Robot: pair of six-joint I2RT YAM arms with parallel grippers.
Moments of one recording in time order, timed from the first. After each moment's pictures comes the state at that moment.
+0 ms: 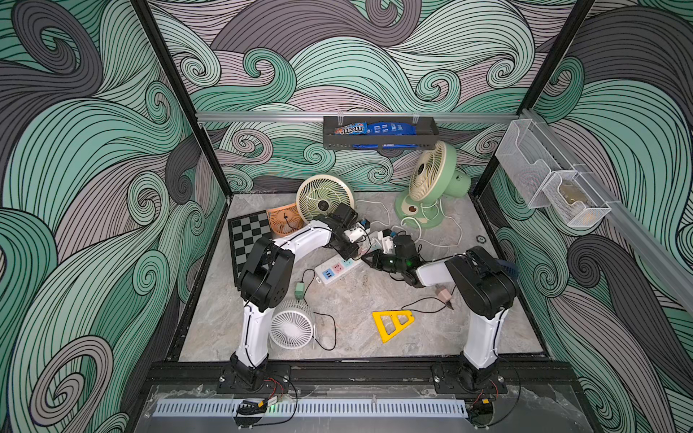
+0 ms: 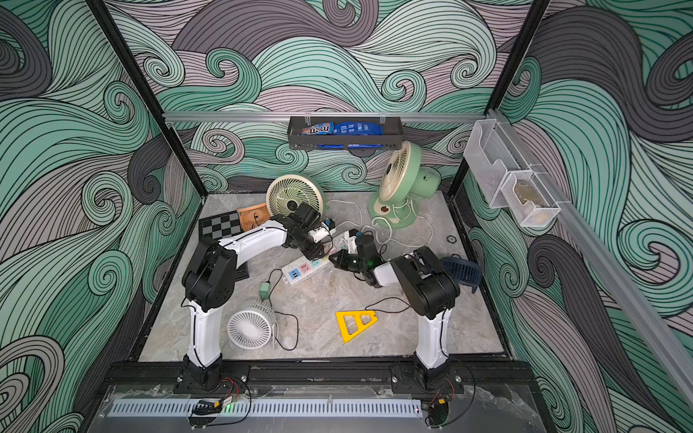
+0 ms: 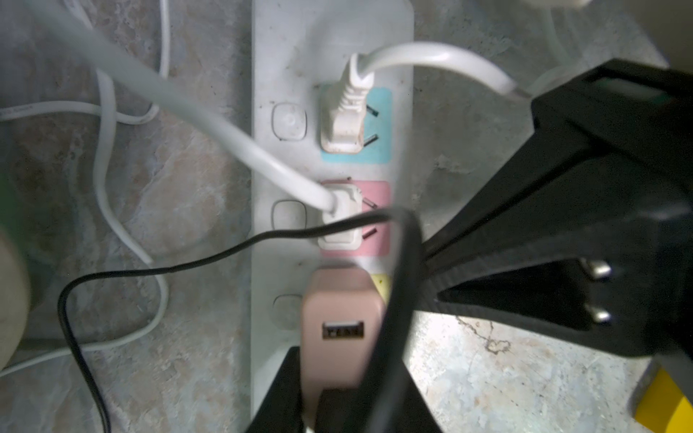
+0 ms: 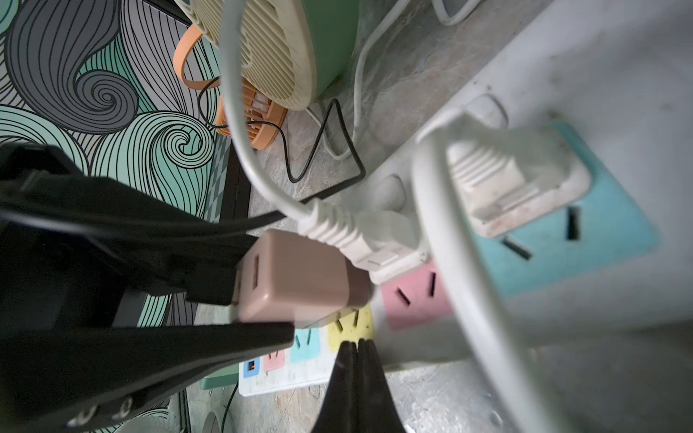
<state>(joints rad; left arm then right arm) -0.56 2.06 1.59 -0.68 0.21 0.32 0.46 1.94 0.81 0.63 -0.47 0.77</state>
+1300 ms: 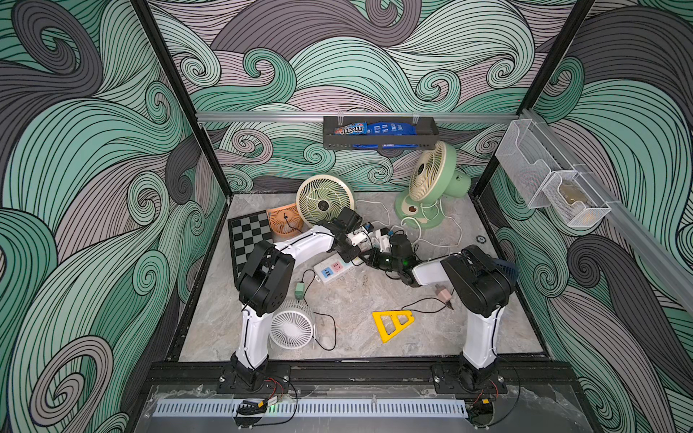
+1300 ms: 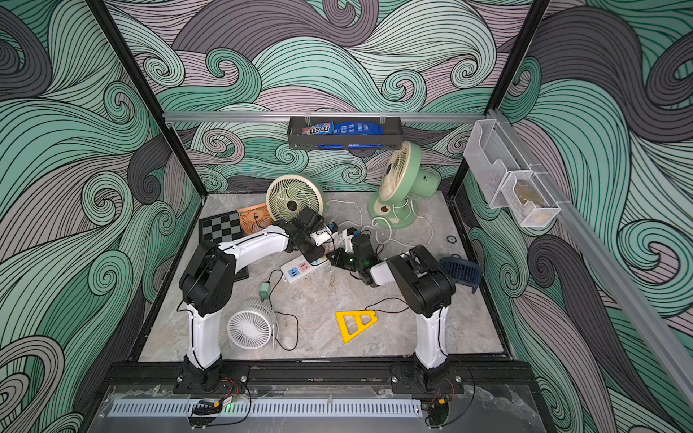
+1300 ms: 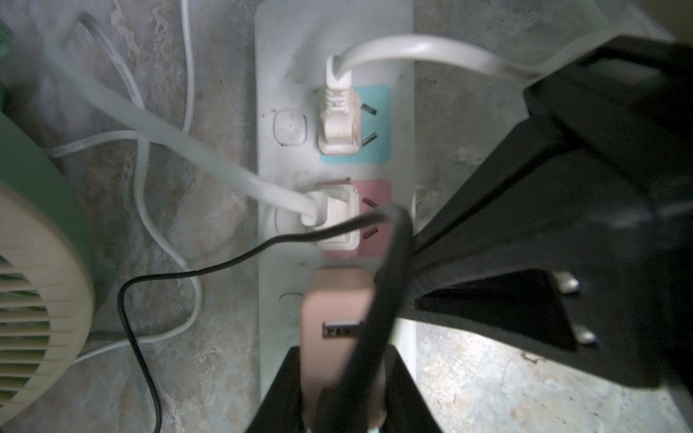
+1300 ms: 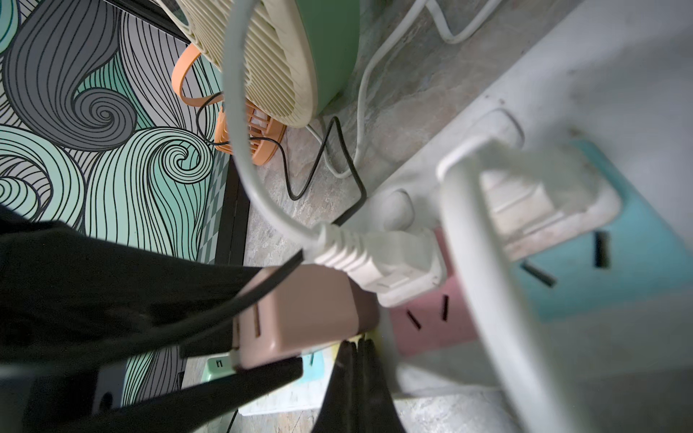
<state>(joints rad) -0.61 2.01 1.50 -0.58 0.05 0.40 0.48 1.97 0.85 0.65 -0.41 0.81</state>
